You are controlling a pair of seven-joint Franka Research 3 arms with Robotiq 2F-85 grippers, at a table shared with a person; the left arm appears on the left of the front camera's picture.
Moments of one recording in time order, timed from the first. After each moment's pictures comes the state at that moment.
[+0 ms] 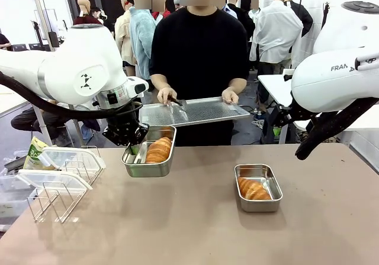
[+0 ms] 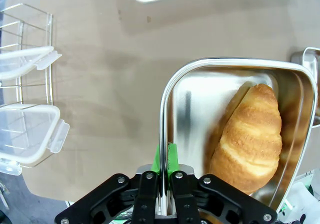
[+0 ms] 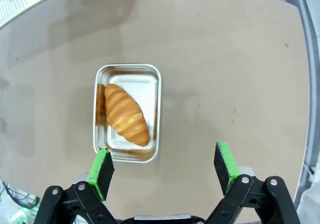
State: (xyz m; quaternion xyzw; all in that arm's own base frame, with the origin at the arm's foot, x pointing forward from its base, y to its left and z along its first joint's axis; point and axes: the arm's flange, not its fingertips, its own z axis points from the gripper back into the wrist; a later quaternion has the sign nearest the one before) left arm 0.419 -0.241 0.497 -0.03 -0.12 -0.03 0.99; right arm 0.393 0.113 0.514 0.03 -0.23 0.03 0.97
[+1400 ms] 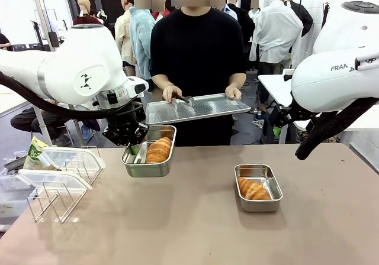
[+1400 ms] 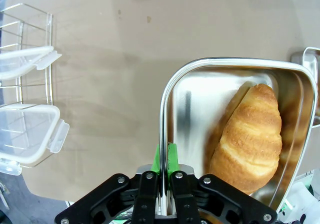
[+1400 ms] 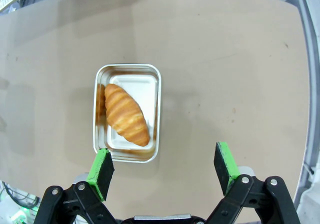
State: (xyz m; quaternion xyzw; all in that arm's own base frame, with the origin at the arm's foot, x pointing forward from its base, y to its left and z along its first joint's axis) left arm 0.419 -0.242 0.497 -0.03 -0.11 -0.03 0.99; right arm 0.393 0.113 0.514 0.03 -0.23 0.03 0.97
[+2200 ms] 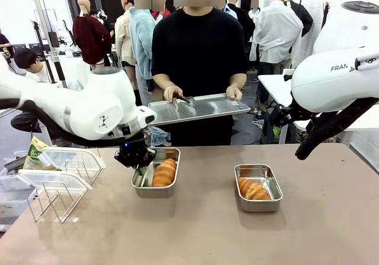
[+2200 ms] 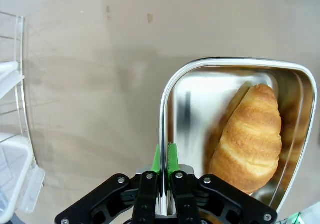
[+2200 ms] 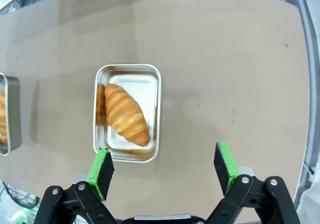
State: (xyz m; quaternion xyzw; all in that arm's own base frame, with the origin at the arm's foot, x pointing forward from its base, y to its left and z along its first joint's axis) left arm 0.458 -0.245 0.384 -0.01 -0.11 -0.03 0.99; right arm 0.393 0.113 0.514 0.03 -0.23 0.03 0.97
